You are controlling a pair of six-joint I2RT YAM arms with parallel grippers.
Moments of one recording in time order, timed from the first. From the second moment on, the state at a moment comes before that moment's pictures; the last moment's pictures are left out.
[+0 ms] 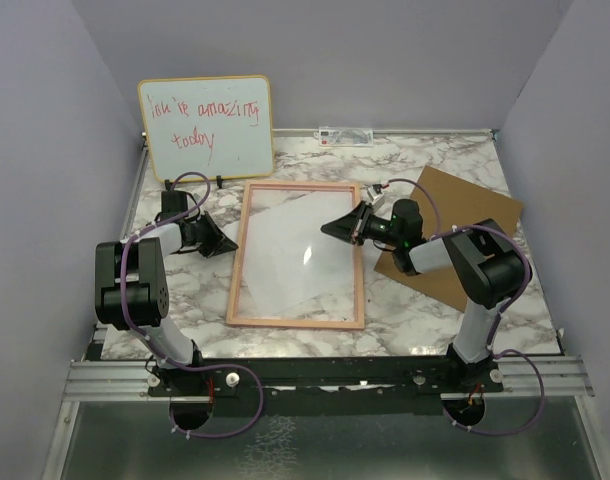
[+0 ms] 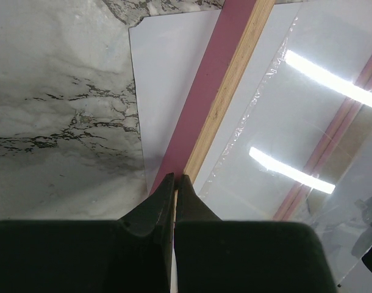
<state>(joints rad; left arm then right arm) 0.10 1.68 0.86 -0.23 0.55 -0.56 0.41 1.86 0.70 1.06 -0.74 1.20</state>
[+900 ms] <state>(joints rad) 0.10 1.70 0.87 -0.23 0.56 -0.54 0.41 1.89 0.68 0.91 -0.66 0.97</state>
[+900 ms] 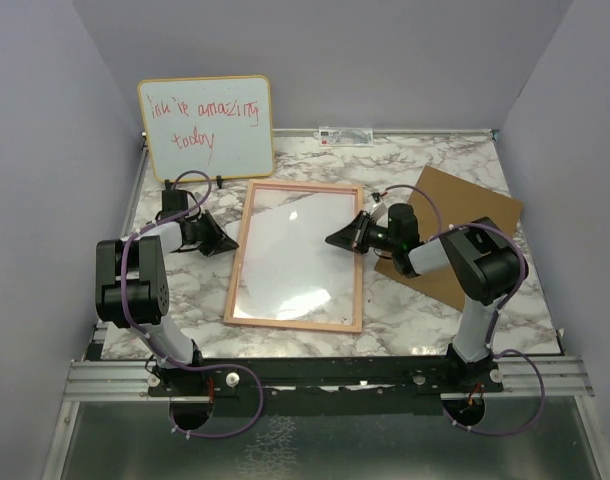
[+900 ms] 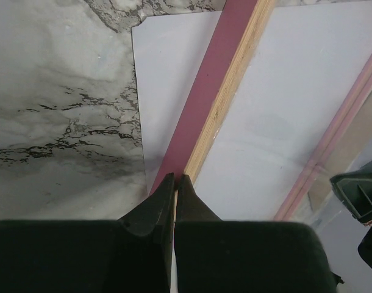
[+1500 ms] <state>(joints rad) 0.10 1.70 0.87 -0.23 0.56 -0.54 0.41 1.91 0.64 0.88 -0.60 0.93</state>
